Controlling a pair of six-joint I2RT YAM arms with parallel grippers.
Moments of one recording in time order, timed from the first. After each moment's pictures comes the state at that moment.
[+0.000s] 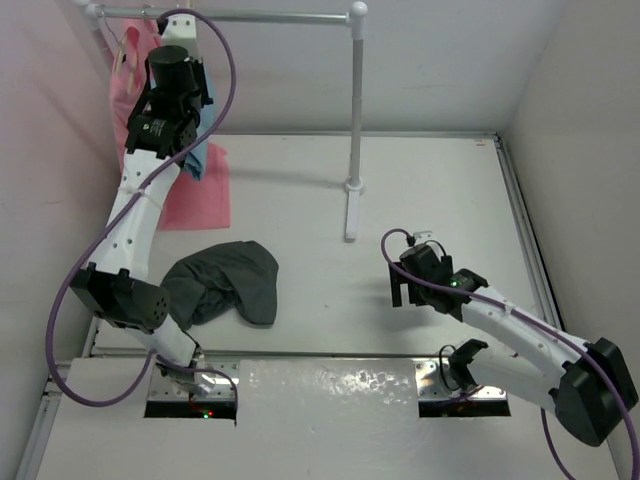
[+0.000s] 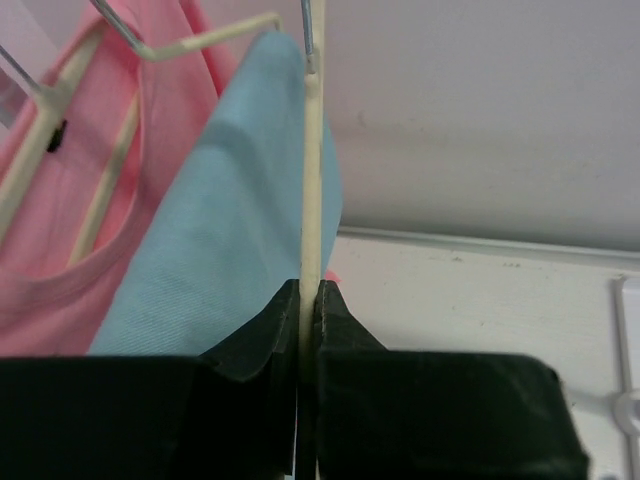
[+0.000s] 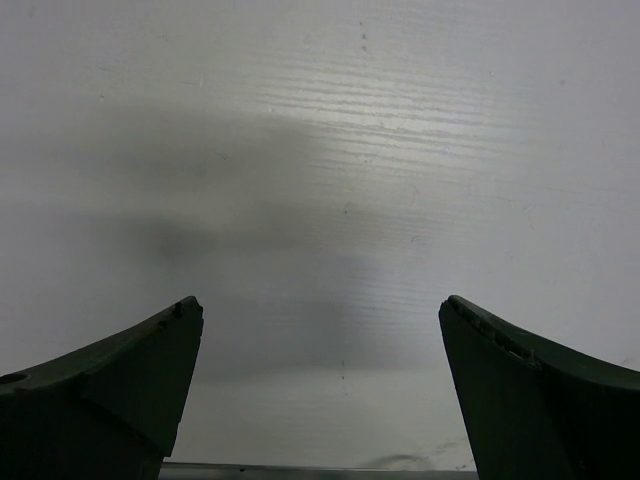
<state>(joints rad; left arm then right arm) -0.18 1.63 1.94 -0.48 -0.39 0.02 0.61 0.99 0.51 -0.58 0.36 0.42</state>
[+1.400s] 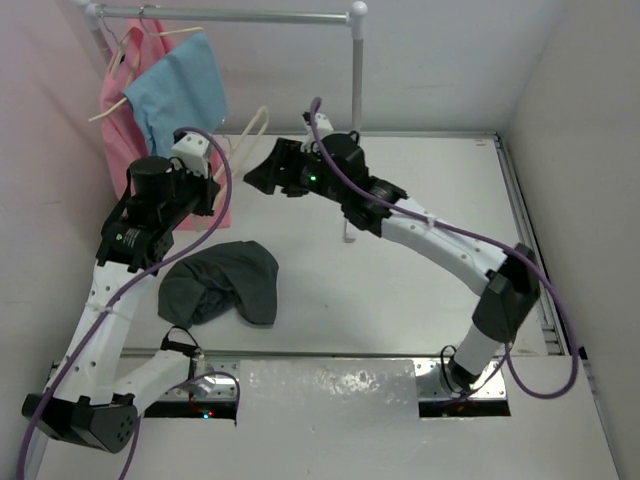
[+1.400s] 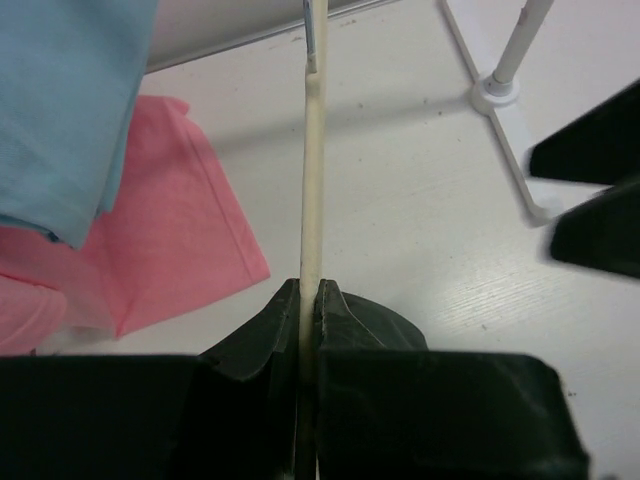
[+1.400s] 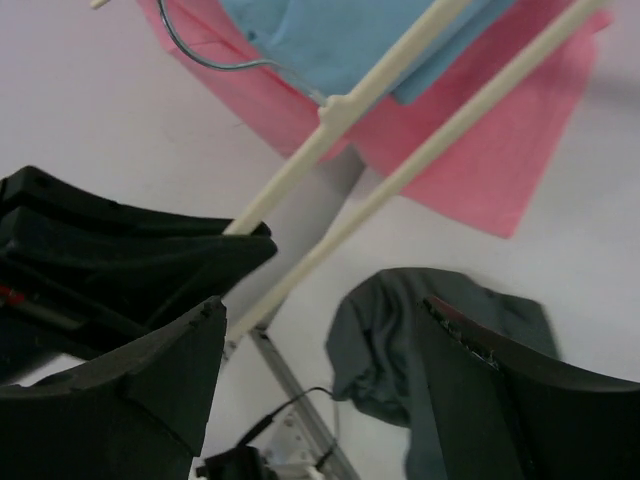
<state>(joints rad) -0.18 0.98 1.19 -0.58 0.09 0.10 0.79 1.65 1.49 -0.01 -0.12 0.70</state>
